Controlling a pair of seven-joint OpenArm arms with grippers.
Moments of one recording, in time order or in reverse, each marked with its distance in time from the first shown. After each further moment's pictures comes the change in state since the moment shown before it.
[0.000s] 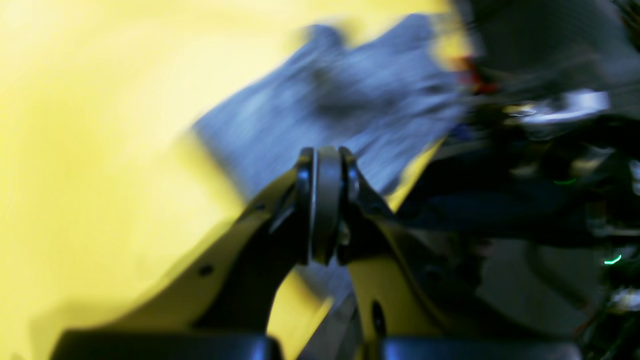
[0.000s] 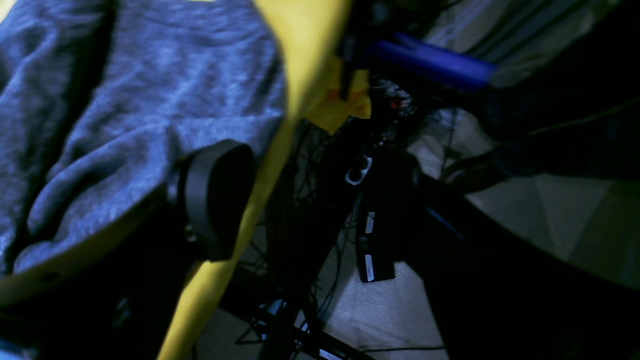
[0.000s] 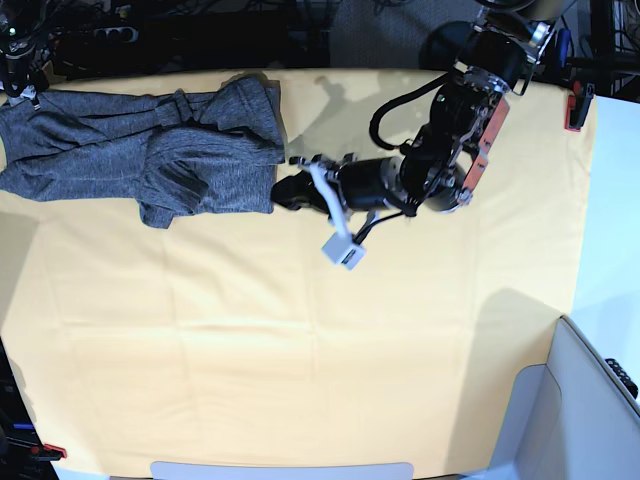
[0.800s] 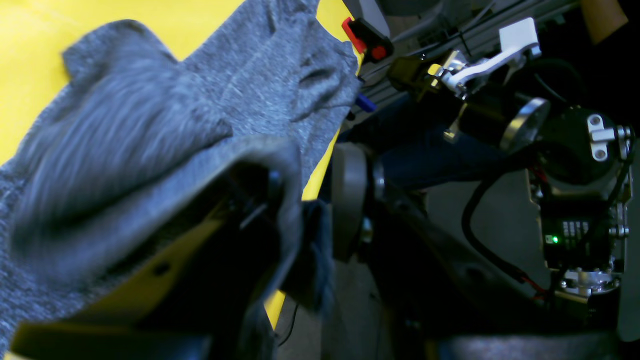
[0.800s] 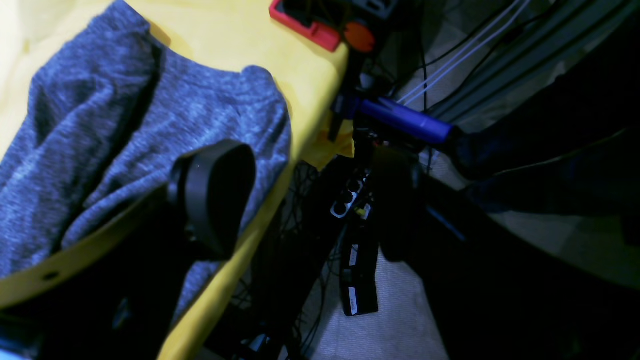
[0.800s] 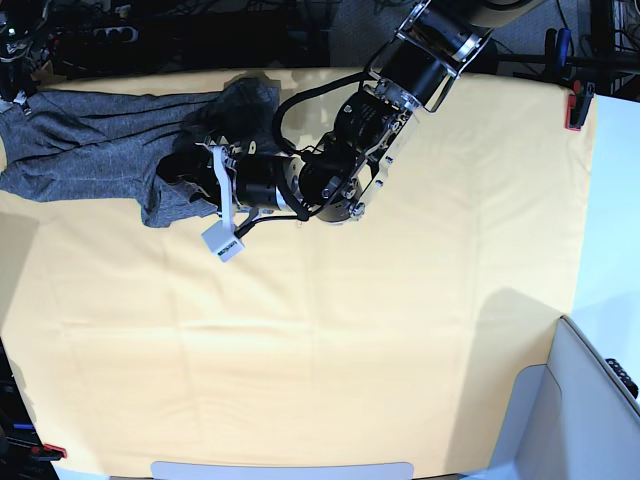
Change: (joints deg) left arm -6.5 19.2 5.7 -16.2 -0.3 -15.1 0.4; right arm -0.1 -0.5 0.2 6.5 -5.4 -0.2 -0.1
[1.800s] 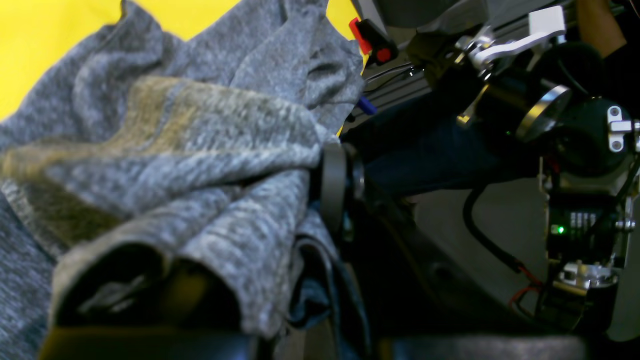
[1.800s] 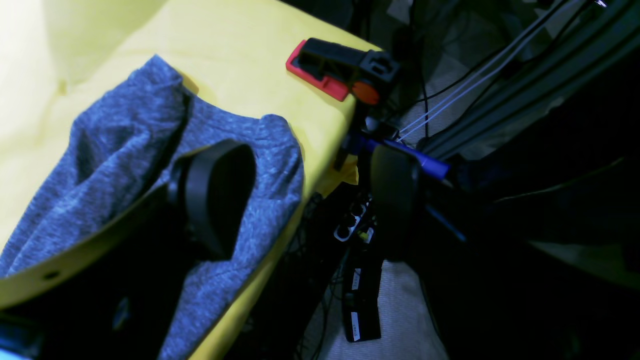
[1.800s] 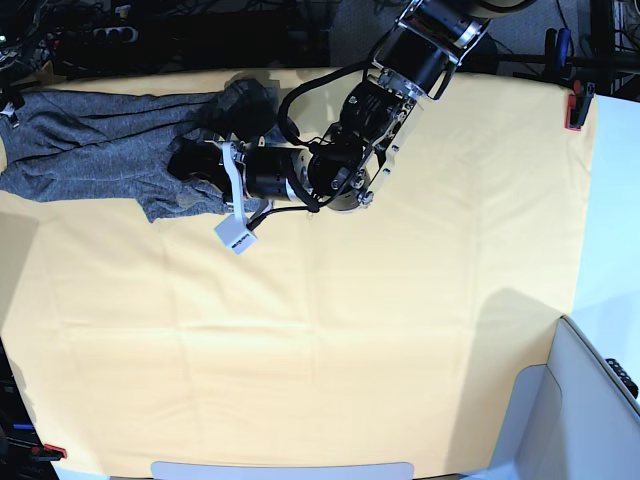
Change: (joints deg) left arm 2.9 -0.2 -2.5 0.0 0.0 0.2 0.0; right arm 1.4 2.6 0.3 1.3 0.0 -0.2 0.0
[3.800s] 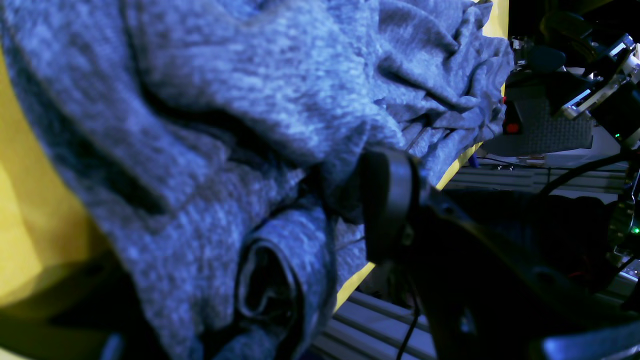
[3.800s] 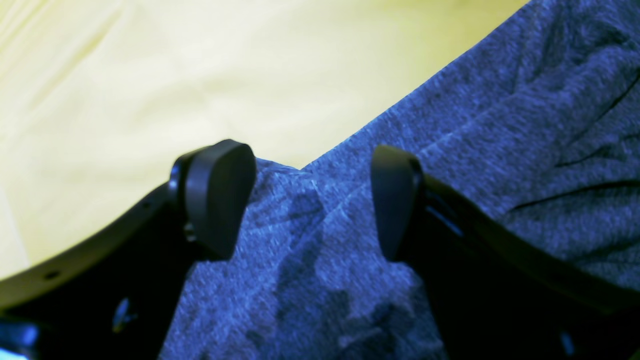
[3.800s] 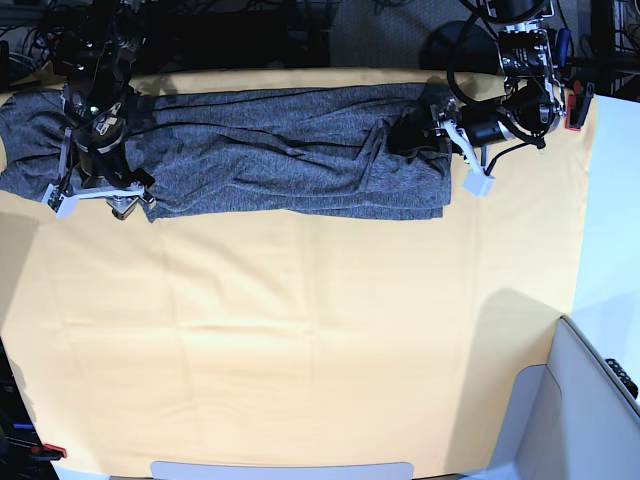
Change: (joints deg) left arm 22.1 -15.0 -47.3 -1.7 -5.2 -11.2 16.2; right arm 11.0 -1.0 -37.2 0.3 -0.2 -6.3 0.0
